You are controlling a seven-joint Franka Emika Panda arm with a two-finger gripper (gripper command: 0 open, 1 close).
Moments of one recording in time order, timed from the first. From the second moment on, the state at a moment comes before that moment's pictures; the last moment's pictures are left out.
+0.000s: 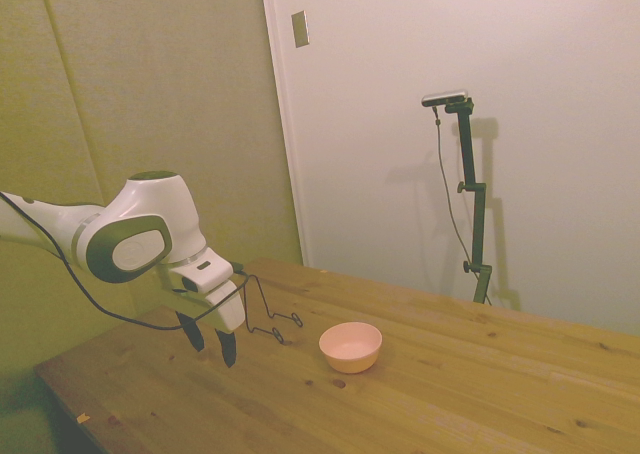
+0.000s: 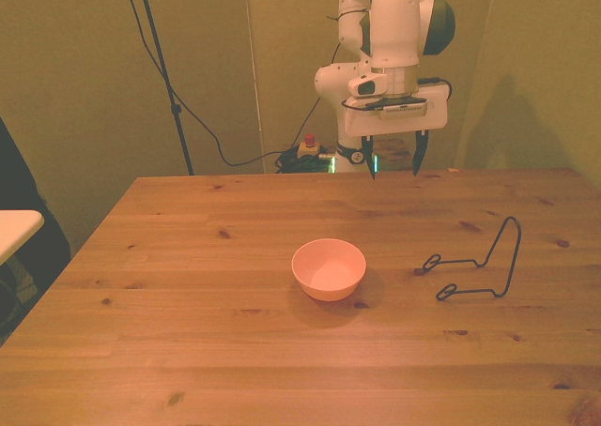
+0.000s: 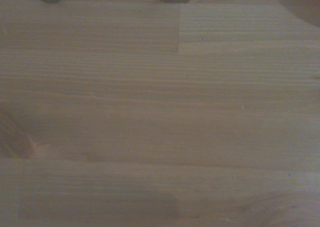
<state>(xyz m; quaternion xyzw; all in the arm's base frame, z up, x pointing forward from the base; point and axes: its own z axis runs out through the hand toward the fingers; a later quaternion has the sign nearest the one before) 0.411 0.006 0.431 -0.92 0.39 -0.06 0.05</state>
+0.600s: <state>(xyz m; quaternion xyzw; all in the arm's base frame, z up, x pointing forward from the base) 0.500 -0.019 0.450 -0.89 0.43 -0.11 0.03</state>
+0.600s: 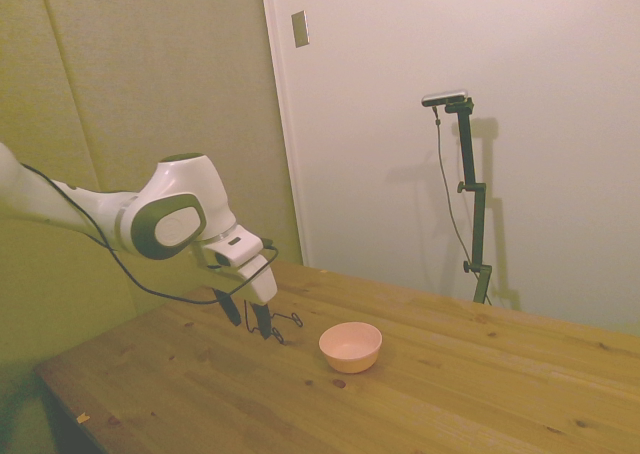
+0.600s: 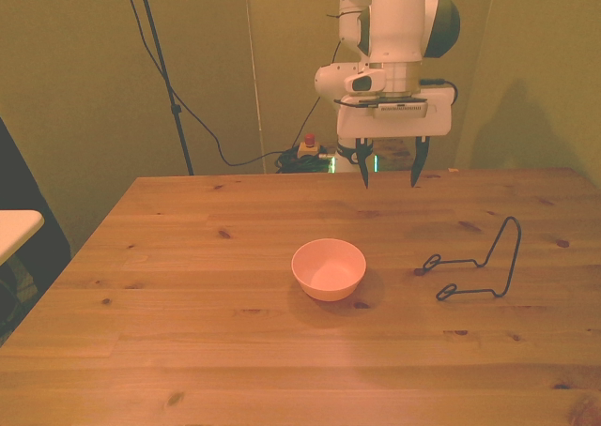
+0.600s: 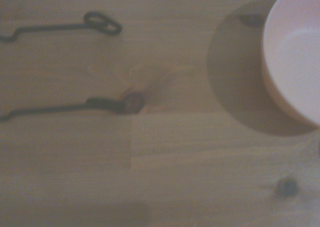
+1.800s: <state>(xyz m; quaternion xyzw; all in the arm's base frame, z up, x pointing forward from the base) 0.626 -0.068 0.364 -0.87 0.49 -0.08 -0.02</state>
